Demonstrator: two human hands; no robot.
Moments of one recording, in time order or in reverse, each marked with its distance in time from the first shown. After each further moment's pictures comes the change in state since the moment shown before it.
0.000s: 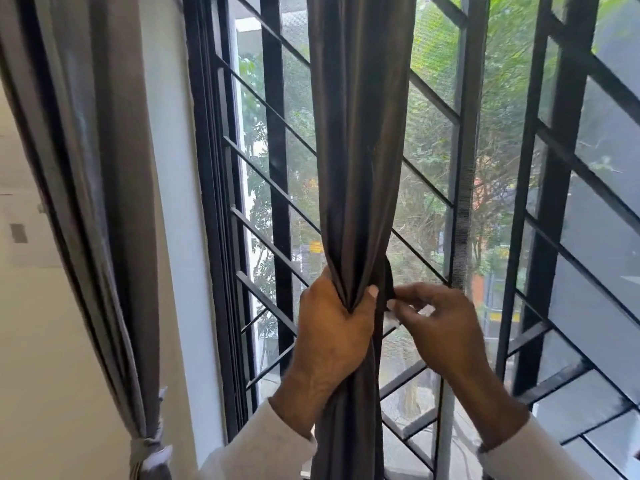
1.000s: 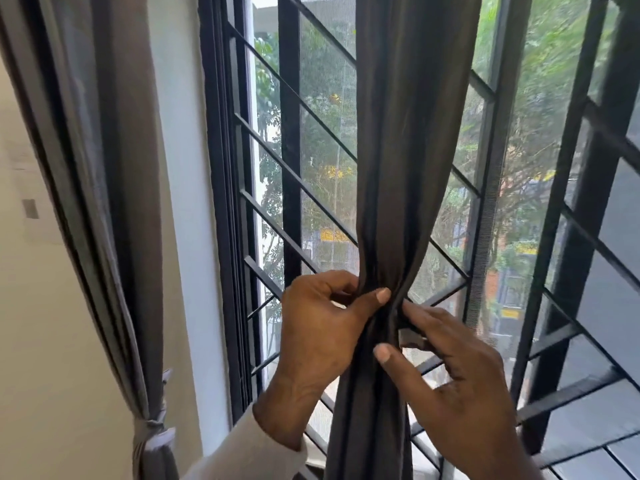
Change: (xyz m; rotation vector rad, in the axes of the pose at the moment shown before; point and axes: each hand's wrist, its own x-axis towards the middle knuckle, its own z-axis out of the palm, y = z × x) left_hand 0.000 -0.013 -0.014 -0.098 -0.018 -0.051; right_hand -0.063 -0.020 -0.002 0.153 -0.007 -0.267
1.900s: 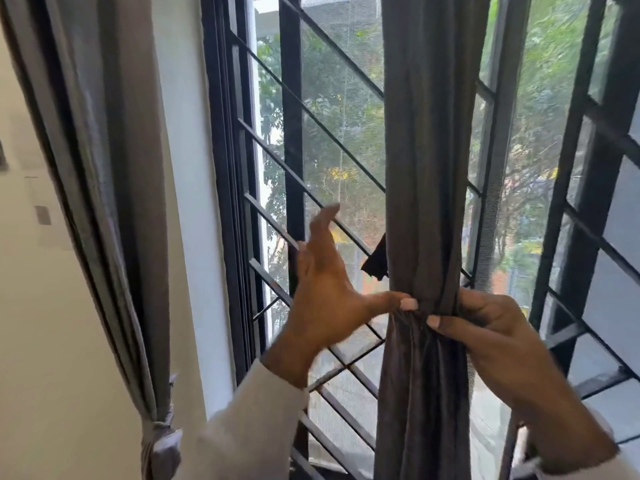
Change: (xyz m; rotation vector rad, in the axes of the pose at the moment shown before) left_hand 0.031 0.002 -0.001 0.262 -0.174 0.089; right_hand 0.048 0.050 -0.036 0.557 -0.243 0.294
